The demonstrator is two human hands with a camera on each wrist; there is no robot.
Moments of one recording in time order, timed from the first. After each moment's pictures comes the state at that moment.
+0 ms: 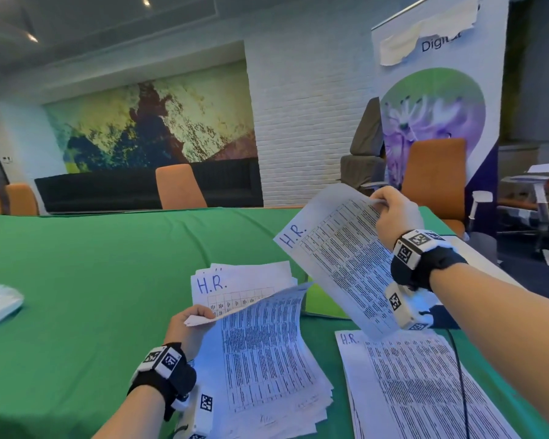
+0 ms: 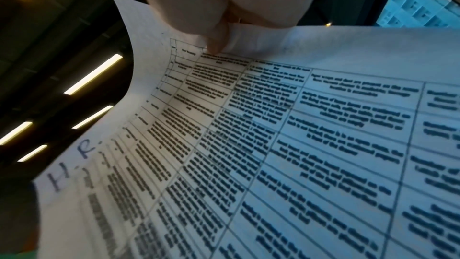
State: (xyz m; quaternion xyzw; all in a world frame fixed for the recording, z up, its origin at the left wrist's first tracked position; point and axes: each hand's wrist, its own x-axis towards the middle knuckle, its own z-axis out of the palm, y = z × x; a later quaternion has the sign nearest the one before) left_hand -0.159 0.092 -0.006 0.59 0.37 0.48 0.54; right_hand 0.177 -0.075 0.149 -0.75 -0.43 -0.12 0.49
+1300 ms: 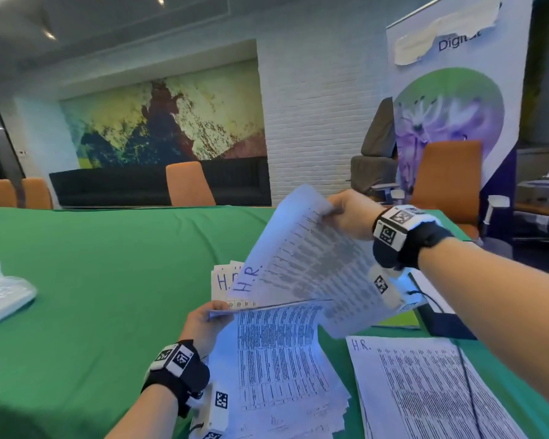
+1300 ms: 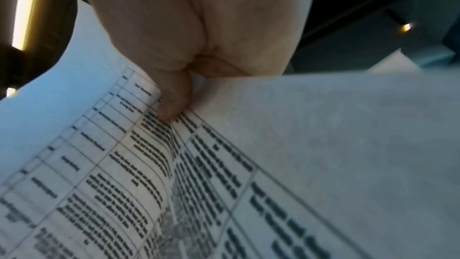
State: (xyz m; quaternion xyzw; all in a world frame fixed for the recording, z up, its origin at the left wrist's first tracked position) left_hand -0.150 0.075 0.009 0.61 0.42 0.44 0.50; right_hand 0.126 -0.031 0.189 -0.69 -0.65 0.02 0.33
